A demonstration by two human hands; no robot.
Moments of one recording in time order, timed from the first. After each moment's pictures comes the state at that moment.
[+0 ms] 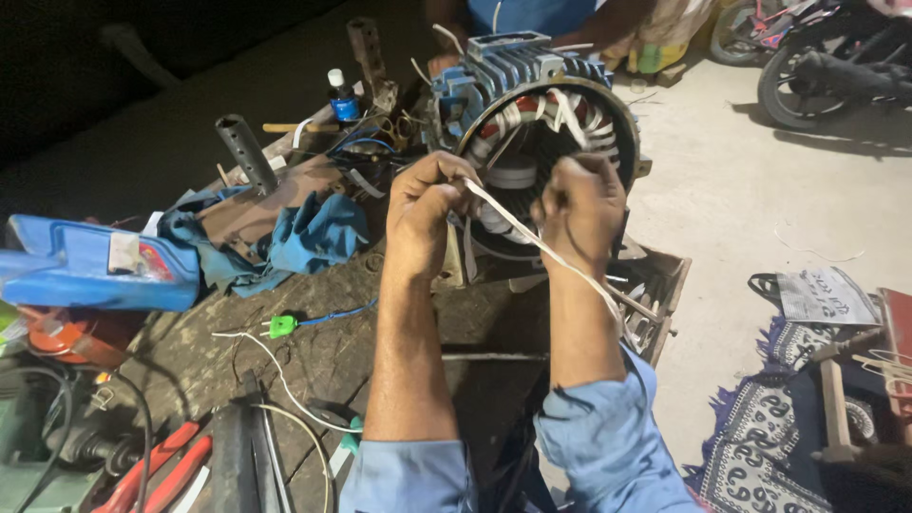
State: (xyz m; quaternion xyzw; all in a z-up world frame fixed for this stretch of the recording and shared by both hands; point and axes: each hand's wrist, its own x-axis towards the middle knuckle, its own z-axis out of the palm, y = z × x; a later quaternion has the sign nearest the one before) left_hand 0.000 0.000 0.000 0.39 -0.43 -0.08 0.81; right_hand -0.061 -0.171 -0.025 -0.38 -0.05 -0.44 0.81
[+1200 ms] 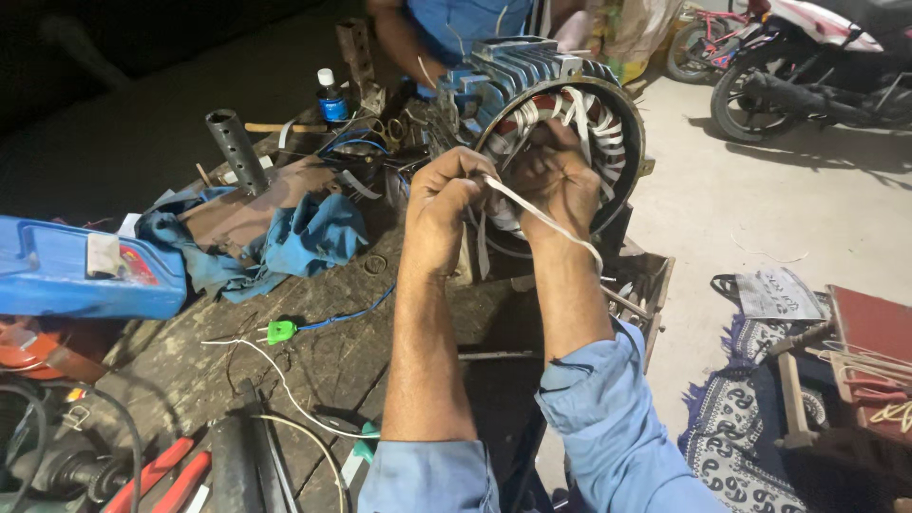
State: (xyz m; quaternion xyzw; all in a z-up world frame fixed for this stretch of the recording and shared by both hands) left_hand 0.008 0.005 -0.009 0.37 -0.42 -0.11 0.82; right_hand -0.008 -0.175 -0.035 -0.22 -0.10 -0.33 0.91
